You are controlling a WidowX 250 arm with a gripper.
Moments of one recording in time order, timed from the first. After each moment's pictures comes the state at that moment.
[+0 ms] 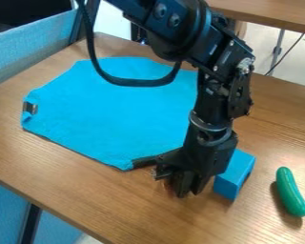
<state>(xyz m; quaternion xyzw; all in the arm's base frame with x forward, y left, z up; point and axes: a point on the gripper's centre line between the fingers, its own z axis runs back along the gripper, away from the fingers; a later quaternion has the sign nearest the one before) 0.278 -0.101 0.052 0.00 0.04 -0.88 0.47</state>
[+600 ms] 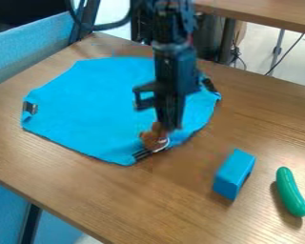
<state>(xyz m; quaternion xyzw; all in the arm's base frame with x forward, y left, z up) 0.338 -0.033 0.095 -0.06 -0.06 -0.84 0.54</state>
